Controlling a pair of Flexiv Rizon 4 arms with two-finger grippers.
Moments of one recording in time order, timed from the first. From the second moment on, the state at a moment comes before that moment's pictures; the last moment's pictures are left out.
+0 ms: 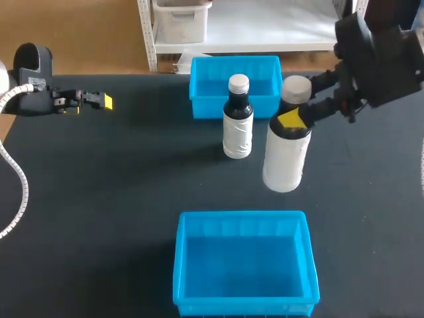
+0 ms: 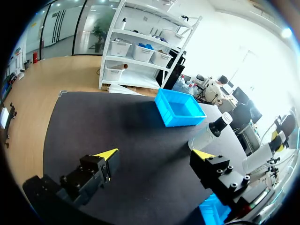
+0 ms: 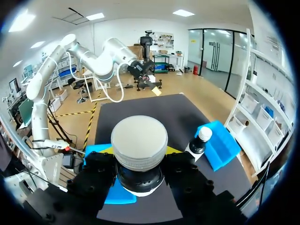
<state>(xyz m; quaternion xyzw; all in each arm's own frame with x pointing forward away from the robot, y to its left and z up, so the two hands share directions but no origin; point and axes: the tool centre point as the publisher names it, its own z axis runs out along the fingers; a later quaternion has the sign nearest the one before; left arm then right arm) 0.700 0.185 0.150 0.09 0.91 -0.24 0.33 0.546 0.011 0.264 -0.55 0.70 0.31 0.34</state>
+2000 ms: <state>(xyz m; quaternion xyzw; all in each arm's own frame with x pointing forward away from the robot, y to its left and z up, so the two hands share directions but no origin) 0.700 0.185 0.150 0.09 0.91 -0.24 0.33 0.442 0.114 0.187 -0.69 0.54 0.41 0.26</state>
